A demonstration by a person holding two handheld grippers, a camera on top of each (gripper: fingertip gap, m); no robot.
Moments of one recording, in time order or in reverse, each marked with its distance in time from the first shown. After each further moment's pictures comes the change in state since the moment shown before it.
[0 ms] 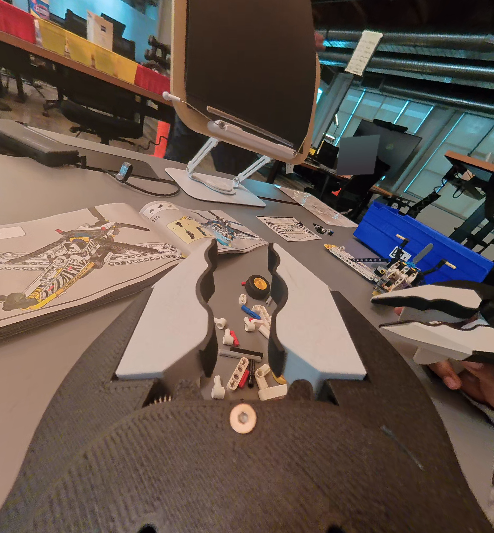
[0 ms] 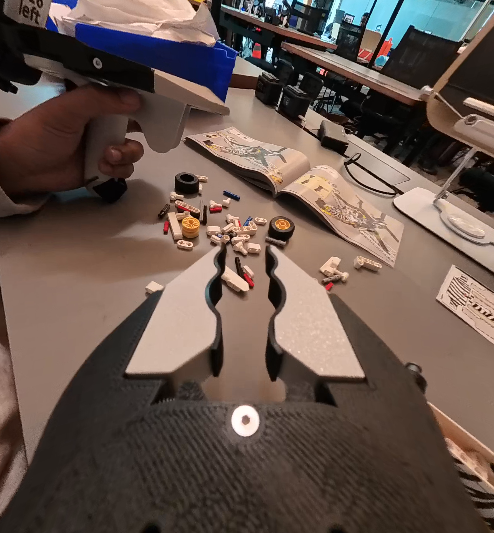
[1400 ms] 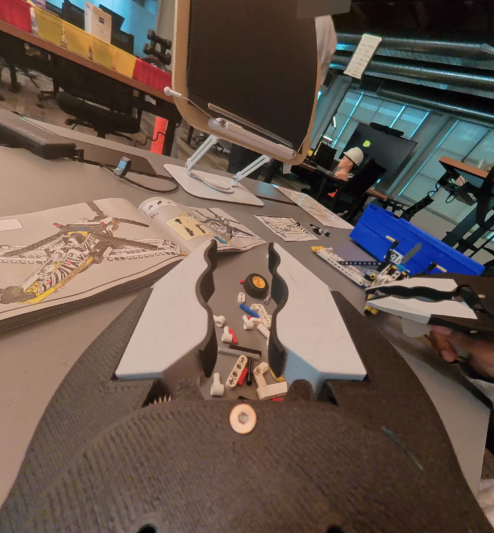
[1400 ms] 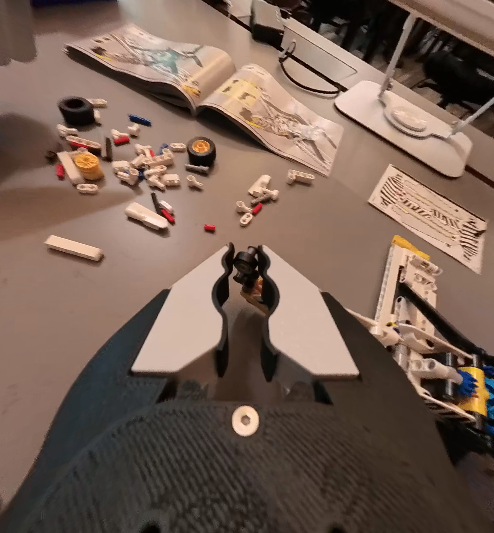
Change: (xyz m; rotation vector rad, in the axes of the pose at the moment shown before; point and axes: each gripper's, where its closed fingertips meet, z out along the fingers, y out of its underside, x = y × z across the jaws) left arm -0.002 0.000 -0.001 -0.004 0.007 -0.031; right arm 0.063 0.049 -0.031 -0.260 0.176 0.110
